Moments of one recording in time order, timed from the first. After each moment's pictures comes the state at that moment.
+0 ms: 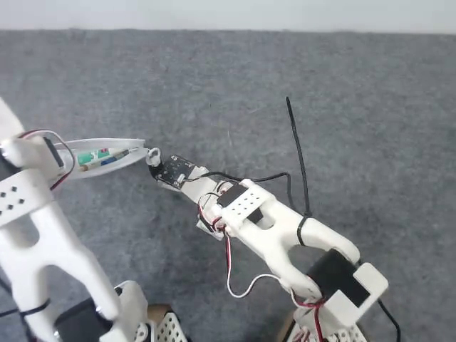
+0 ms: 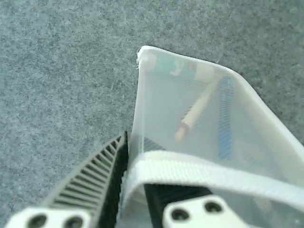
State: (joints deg) left arm -37.5 -23.1 6.8 94.1 5.6; right arm -45.9 3.3 36.7 41.8 17.3
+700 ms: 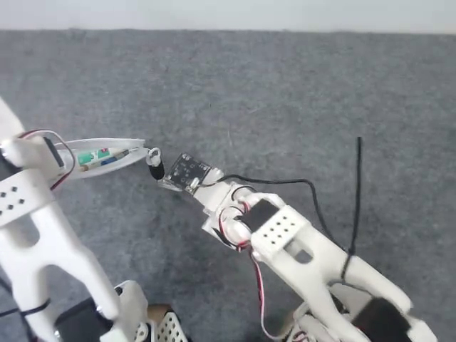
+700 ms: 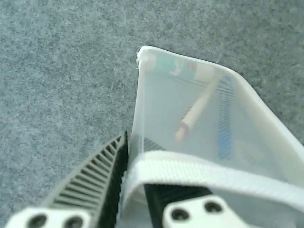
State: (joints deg) left arm -37.5 -23.1 6.8 94.1 5.6; right arm -46.3 -23.6 48.8 43.6 14.5
